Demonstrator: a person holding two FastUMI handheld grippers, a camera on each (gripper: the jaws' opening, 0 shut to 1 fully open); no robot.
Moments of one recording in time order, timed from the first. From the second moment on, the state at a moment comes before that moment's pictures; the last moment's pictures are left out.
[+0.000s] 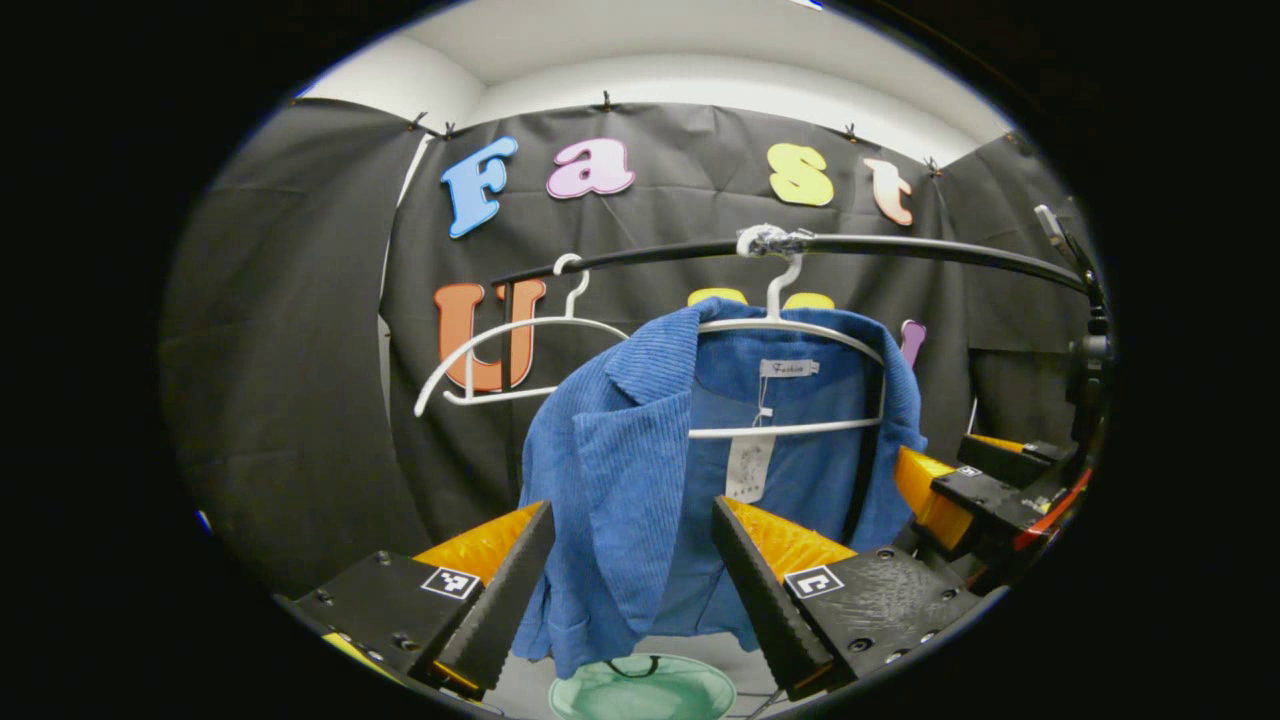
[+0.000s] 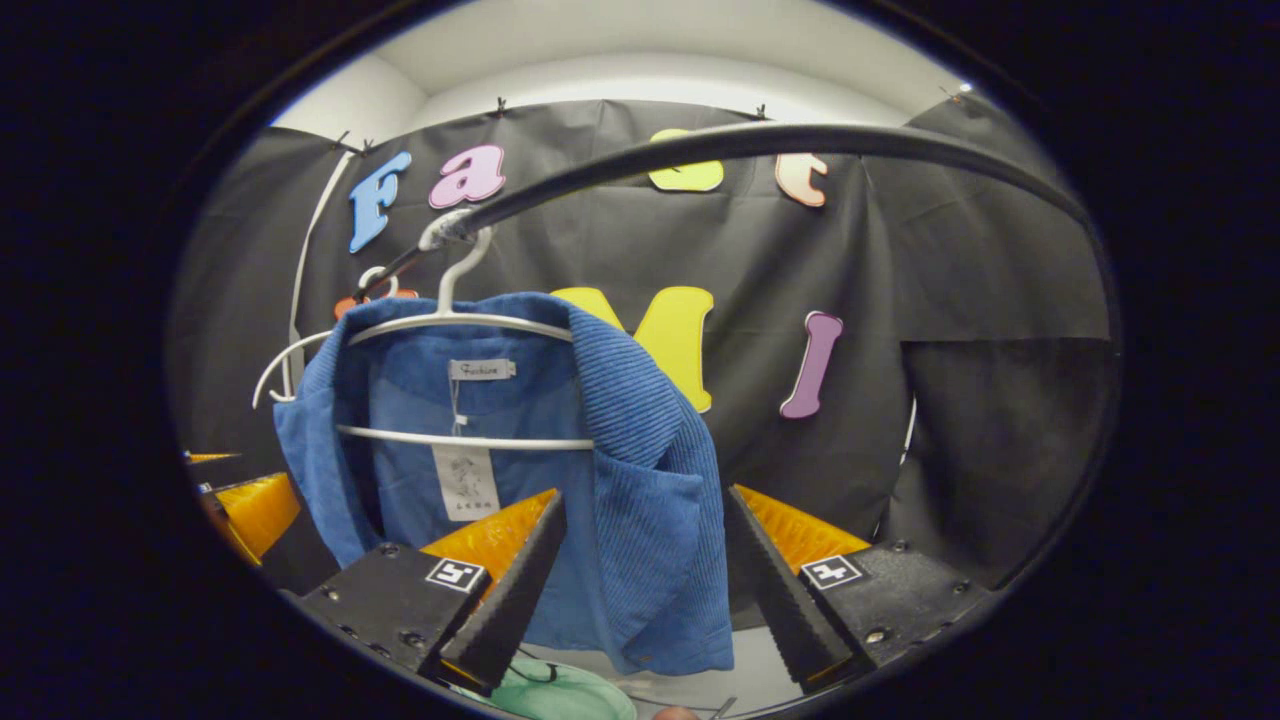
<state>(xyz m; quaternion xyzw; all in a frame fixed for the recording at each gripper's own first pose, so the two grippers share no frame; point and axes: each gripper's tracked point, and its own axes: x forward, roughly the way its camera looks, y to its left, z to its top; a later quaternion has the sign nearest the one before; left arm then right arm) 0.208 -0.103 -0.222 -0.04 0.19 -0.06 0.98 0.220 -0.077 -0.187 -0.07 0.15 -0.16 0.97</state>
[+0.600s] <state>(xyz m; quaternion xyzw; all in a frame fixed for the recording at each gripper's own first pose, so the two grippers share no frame) 0.273 -0.114 -0.250 -0.02 0.21 -0.03 0.98 0.267 -0.080 -0.215 -0.07 0.16 -0.15 0.97</state>
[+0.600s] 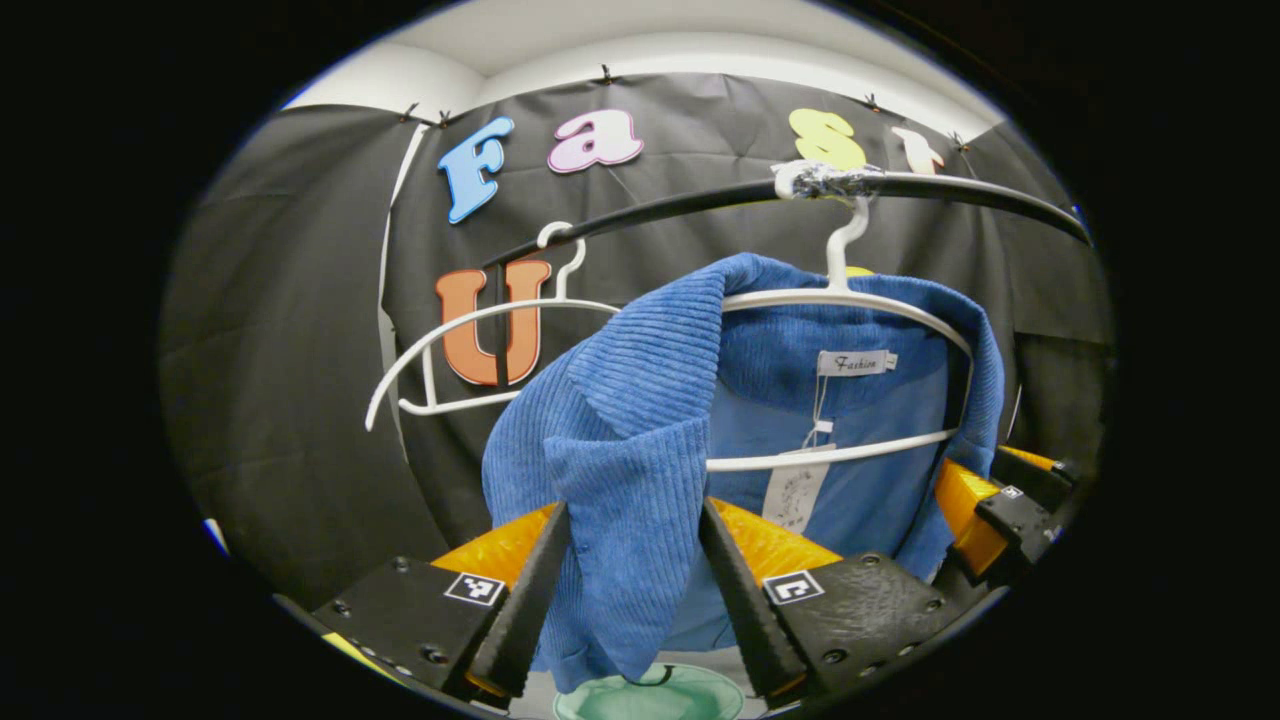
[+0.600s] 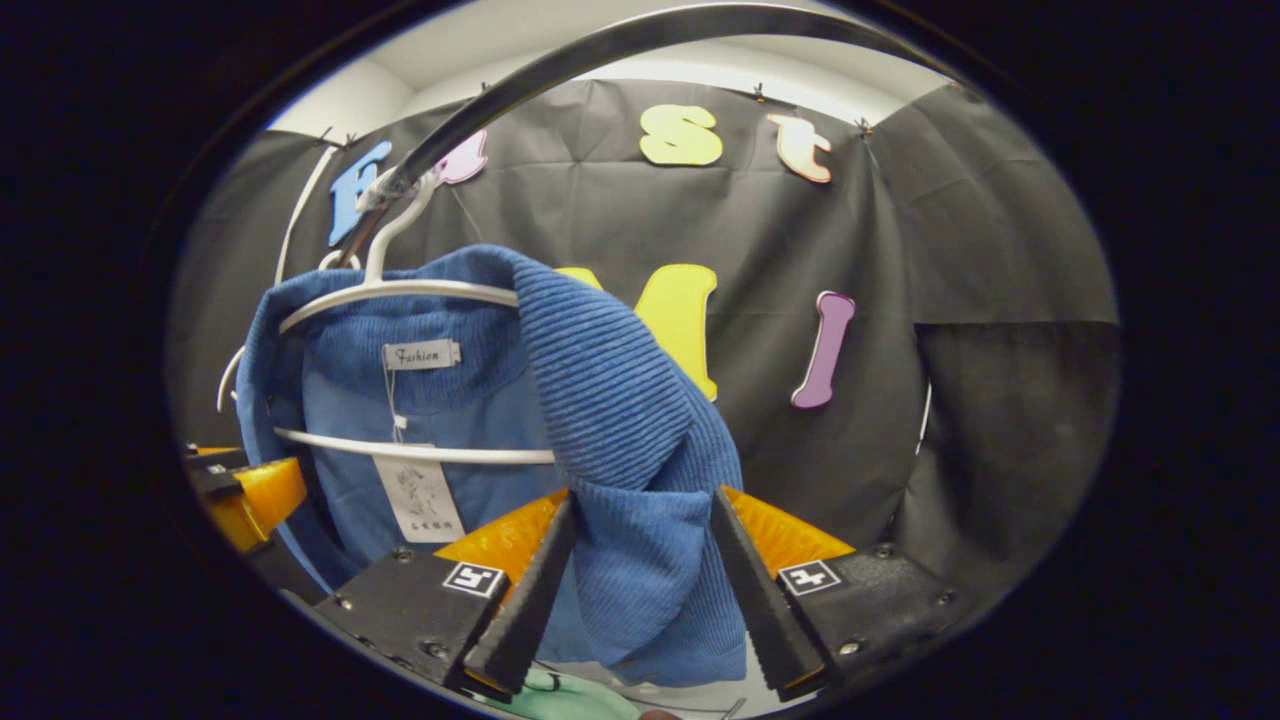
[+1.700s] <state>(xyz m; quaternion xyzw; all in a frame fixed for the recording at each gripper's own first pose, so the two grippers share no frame) 0.284 -0.094 -0.255 -0.03 0.23 -0.07 0.97 0.252 -0.131 -0.181 -0.16 0.11 -0.22 0.96</state>
